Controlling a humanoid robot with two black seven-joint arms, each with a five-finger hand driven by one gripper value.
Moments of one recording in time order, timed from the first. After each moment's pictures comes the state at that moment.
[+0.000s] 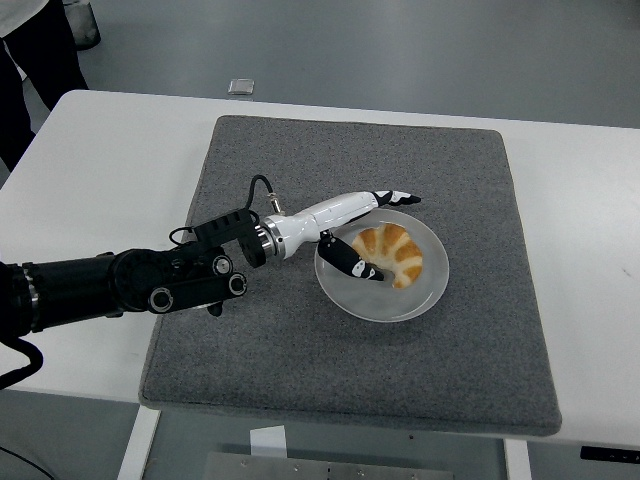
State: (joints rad) left arm -1.00 0.23 -0.03 -1.04 0.96 0.27 -0.39; right arm 0.07 0.00 -0.16 0.15 0.08 -0.19 -0.03
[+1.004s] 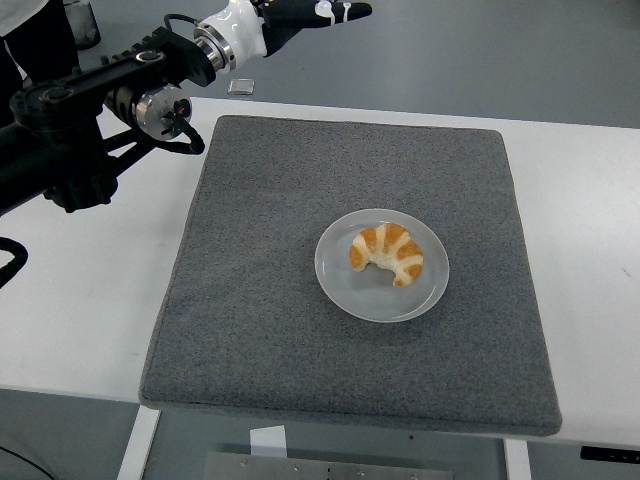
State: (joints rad) left arm -1.24 0.34 -0.36 -0.85 0.07 -0.15 -0.26; right arm 0.07 0.00 -0.16 0.15 0.08 -0.19 -0.03
